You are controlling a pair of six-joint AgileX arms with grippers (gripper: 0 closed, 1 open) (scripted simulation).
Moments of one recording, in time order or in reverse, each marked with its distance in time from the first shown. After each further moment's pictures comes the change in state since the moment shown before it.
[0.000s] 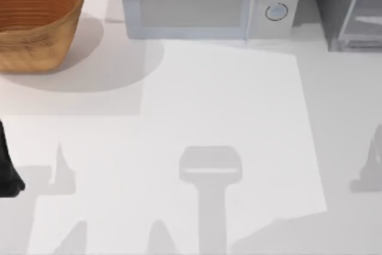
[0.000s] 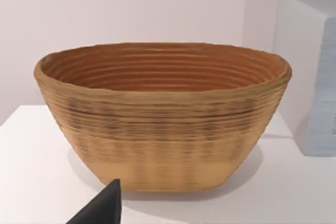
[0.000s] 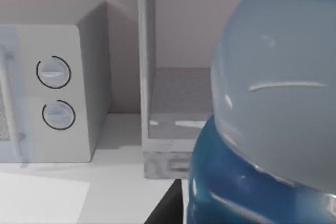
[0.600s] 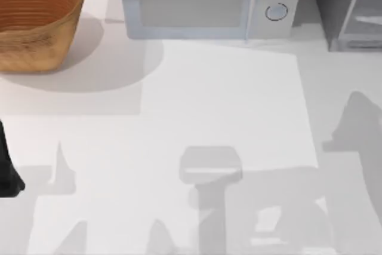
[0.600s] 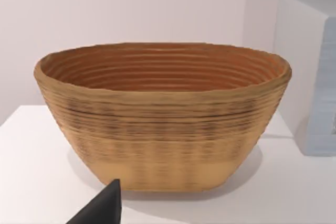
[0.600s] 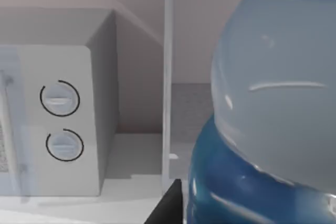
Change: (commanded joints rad) left arm 0.000 0.000 0.000 0.000 0.000 0.000; right arm 0.199 0.805 0.136 0.649 0.215 -0.004
